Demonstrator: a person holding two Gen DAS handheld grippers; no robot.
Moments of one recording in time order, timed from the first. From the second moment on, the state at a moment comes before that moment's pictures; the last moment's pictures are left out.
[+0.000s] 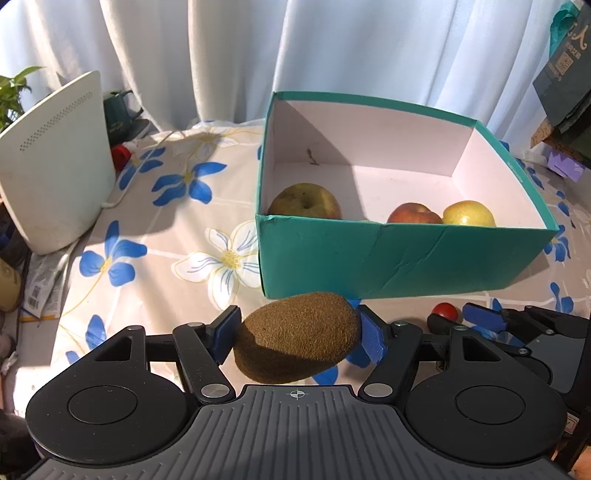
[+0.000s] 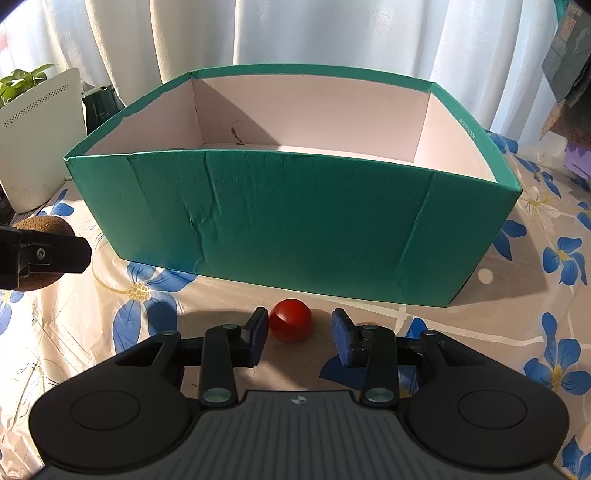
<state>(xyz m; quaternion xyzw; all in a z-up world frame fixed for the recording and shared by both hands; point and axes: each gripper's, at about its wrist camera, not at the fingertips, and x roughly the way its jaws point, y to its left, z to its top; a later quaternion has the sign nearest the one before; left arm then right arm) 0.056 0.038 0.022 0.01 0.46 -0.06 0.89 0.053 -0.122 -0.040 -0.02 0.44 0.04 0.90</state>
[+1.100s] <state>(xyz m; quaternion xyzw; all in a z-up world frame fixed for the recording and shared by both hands) 0.053 0.016 0.076 0.06 0.39 -0.09 0.92 -0.030 -0.158 0.066 0.01 0.28 -0.04 0.96</state>
